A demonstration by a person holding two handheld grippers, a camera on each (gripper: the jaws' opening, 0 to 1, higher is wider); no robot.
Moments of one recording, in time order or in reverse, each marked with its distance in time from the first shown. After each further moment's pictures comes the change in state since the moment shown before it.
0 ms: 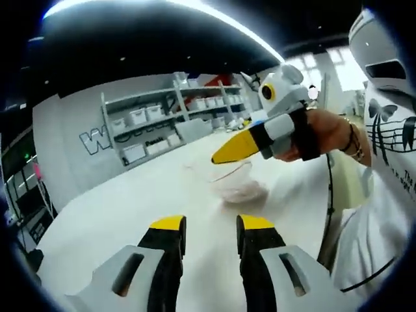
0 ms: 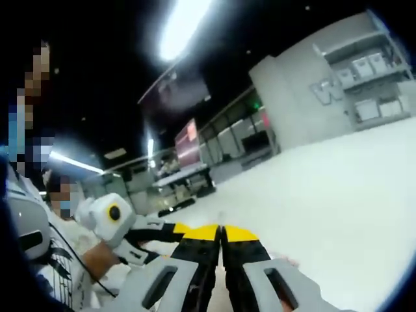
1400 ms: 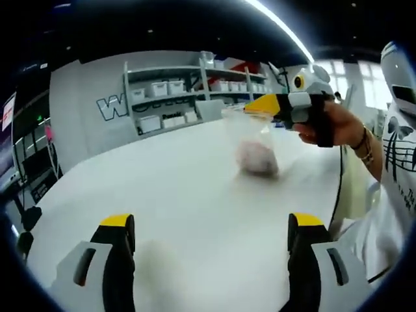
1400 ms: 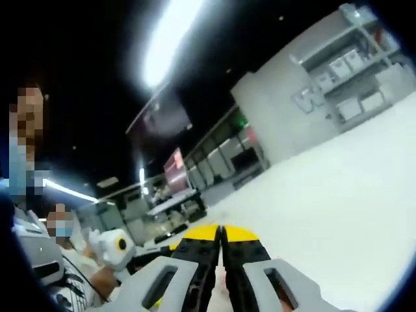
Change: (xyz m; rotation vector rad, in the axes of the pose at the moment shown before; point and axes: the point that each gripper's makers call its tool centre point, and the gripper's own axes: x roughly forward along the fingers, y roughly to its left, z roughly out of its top) left arm -0.014 0.015 -0.031 -0.177 0.118 0.098; right arm -0.030 -0.032 0.038 0.115 -0.156 -0.055
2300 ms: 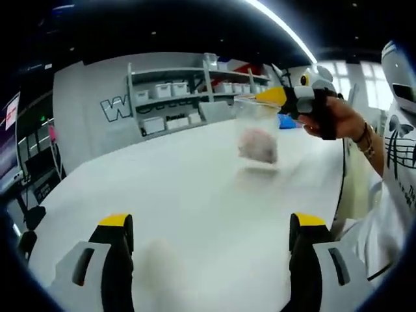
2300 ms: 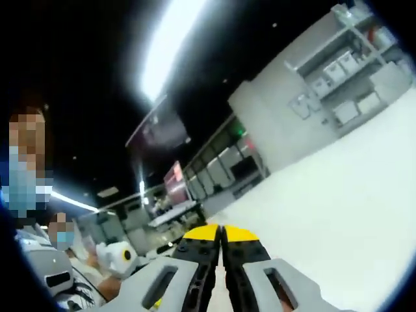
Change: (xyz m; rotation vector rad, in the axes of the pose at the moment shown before) left arm -0.005 0.009 0.001 -0.001 -0.010 0.025; right arm -0.012 -0.002 0.025 0.015 -0.056 -0.010
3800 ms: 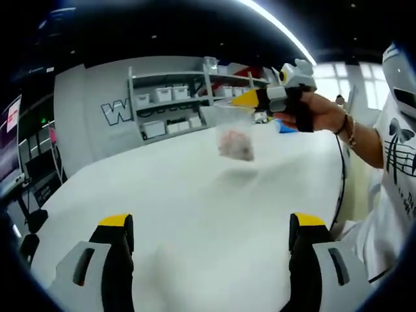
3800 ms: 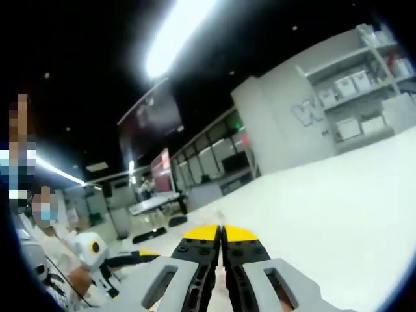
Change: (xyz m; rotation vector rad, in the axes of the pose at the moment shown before) left arm -0.006 0.004 0.006 0.004 -0.025 0.003; right arm 0.042 -0.028 0.019 -0.162 0.074 -0.057
